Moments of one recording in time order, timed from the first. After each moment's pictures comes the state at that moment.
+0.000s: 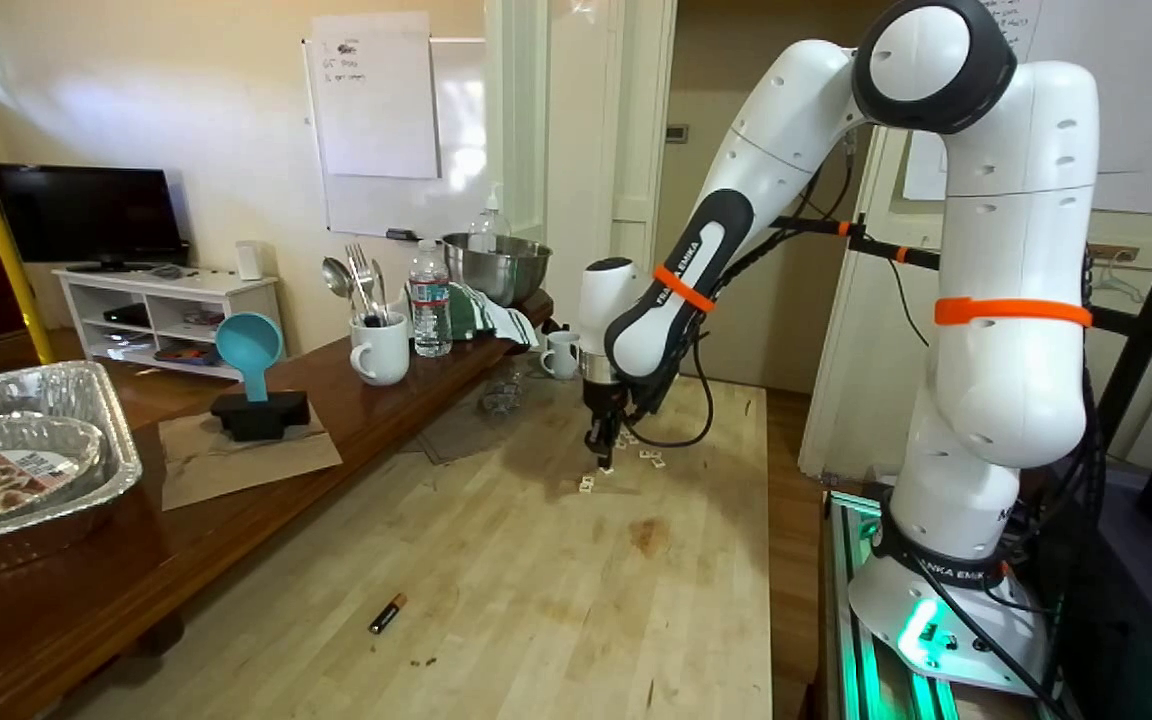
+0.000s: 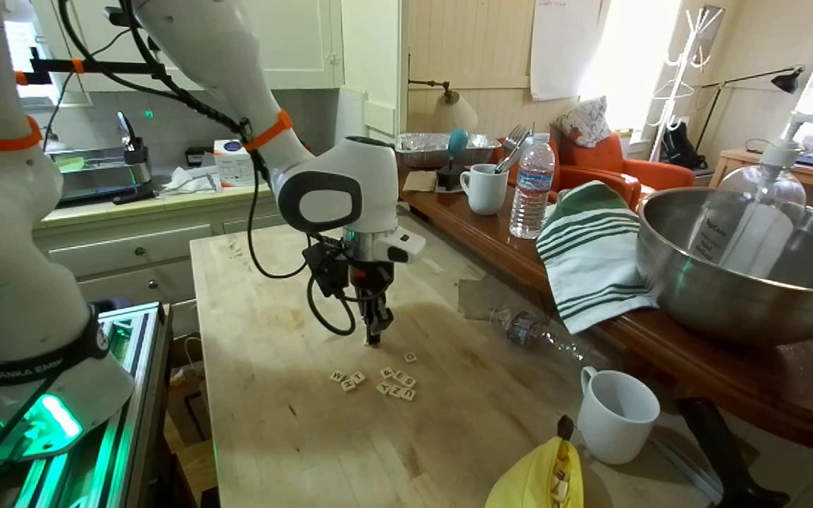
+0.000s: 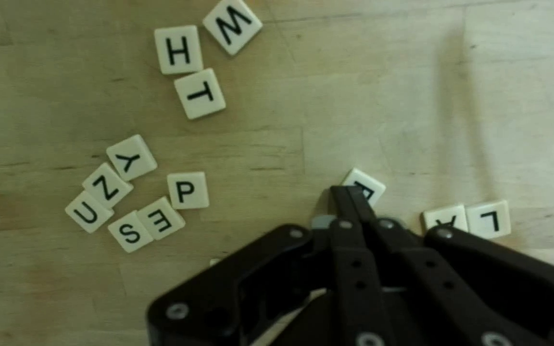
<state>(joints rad) -0.08 0.17 -0.10 -2.51 -0.16 2.69 -0.05</state>
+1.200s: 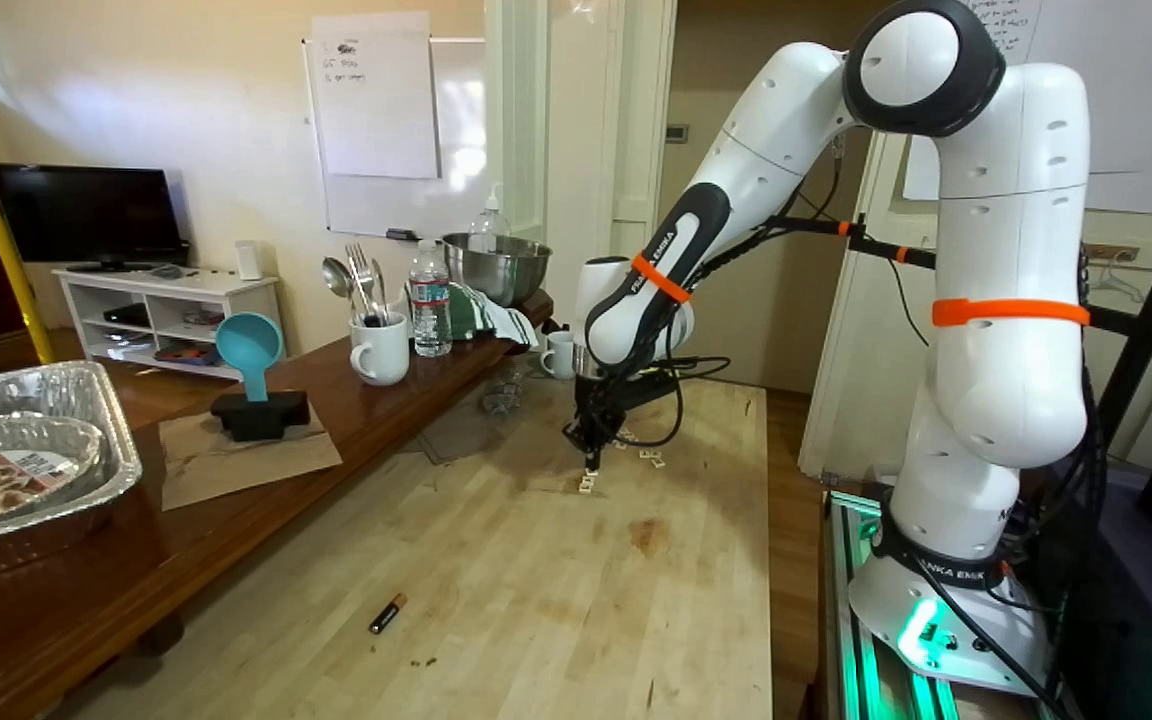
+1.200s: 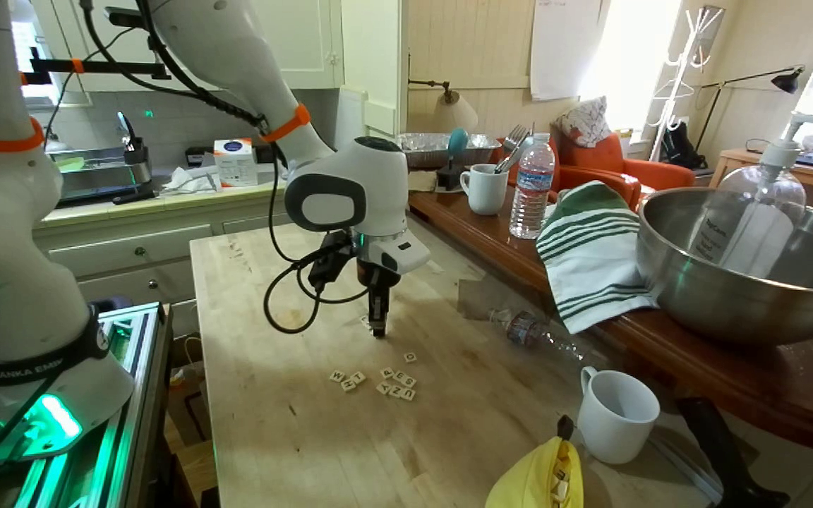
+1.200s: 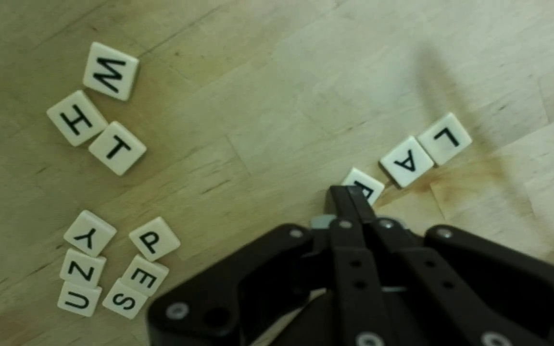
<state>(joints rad) -0.07 0.20 -0.09 -2.47 0.07 2.68 0.19</state>
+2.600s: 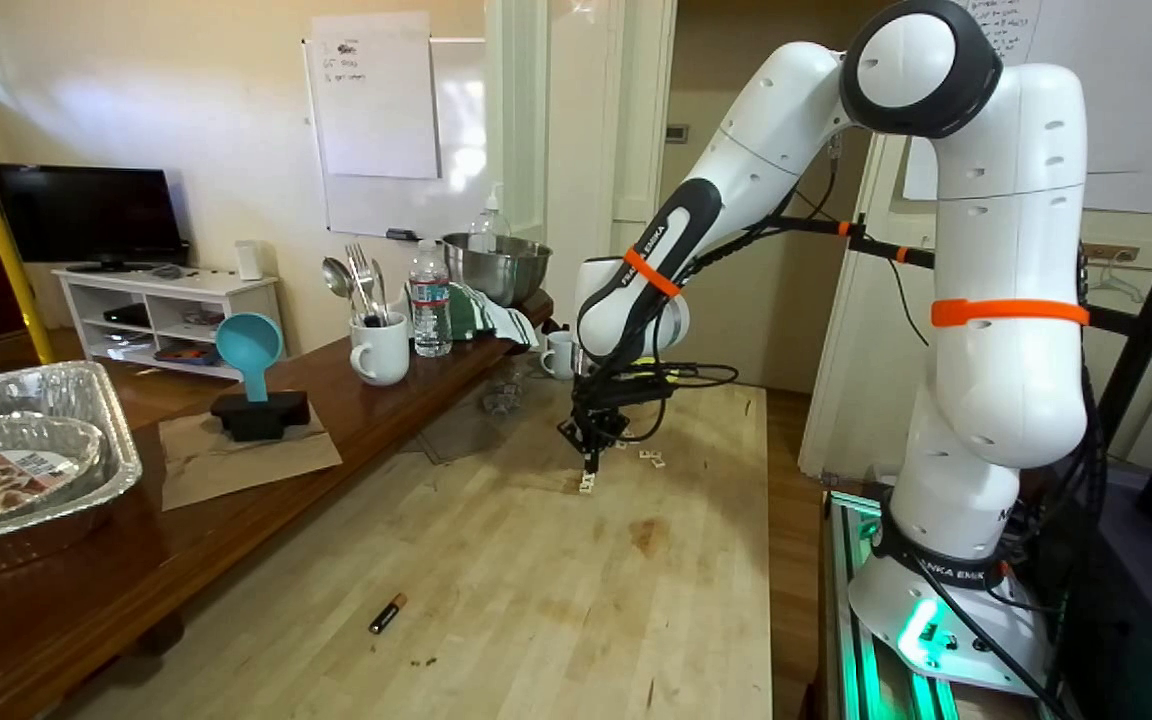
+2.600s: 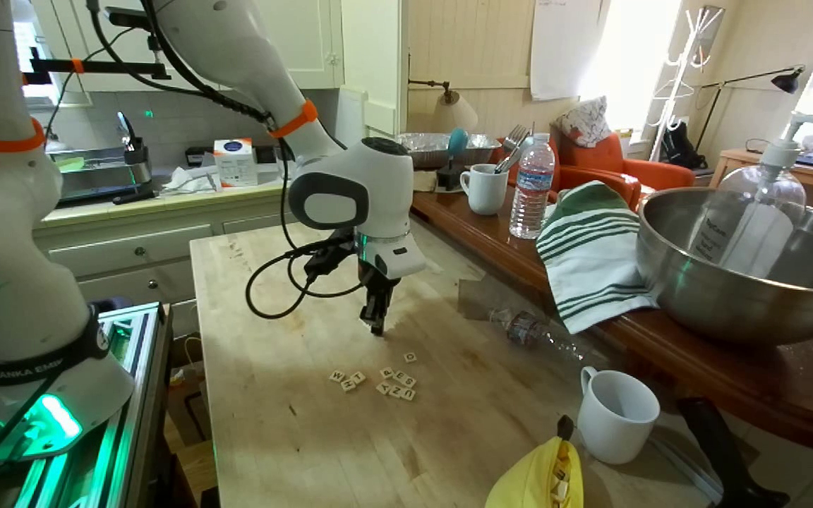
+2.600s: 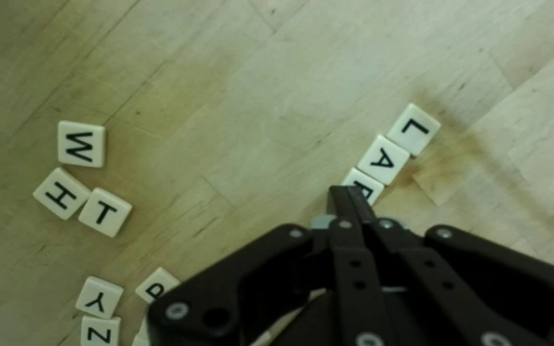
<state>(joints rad) -0.07 0.20 -0.08 -2.45 0.16 2.63 0.35</state>
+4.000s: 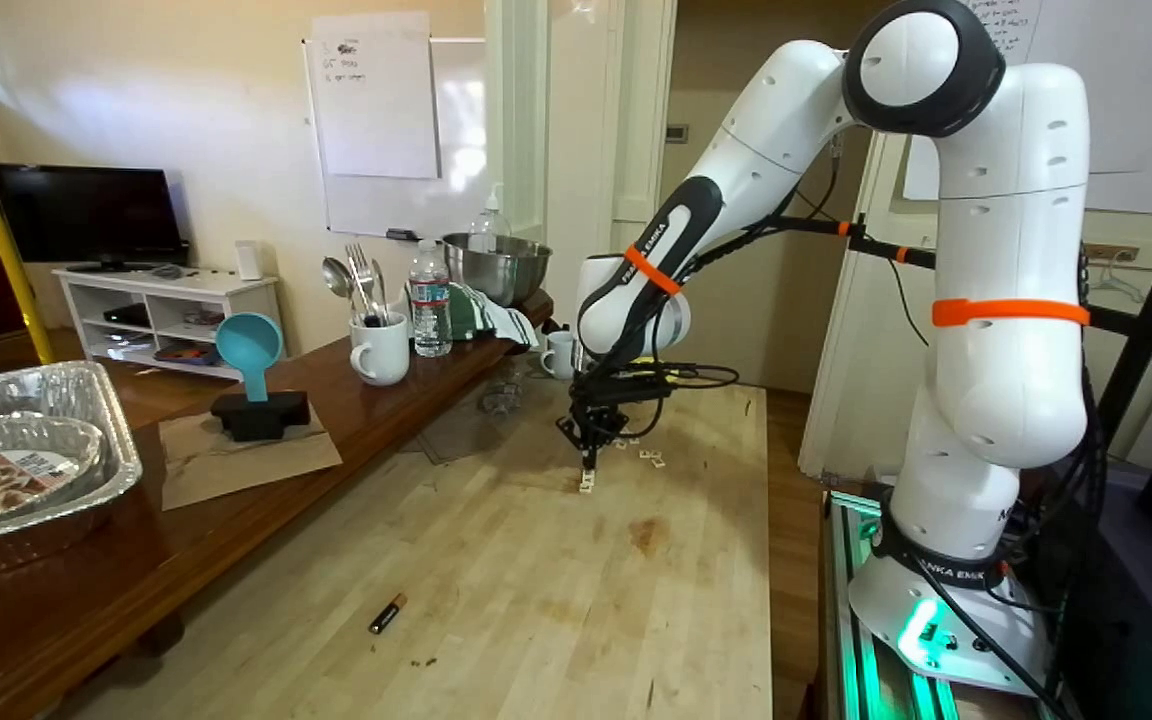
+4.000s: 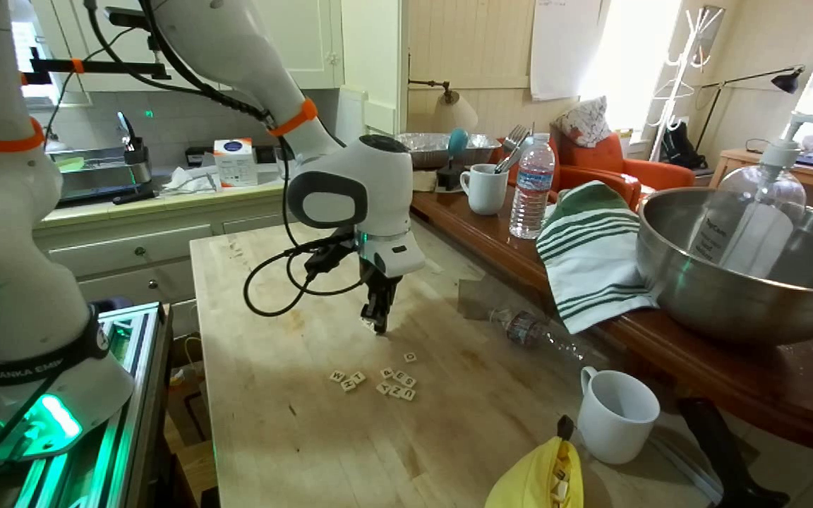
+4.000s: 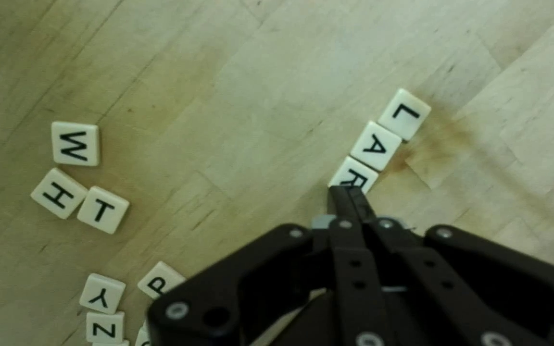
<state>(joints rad) -0.07 0.19 -0.09 -2.46 0.17 2.65 0.38</state>
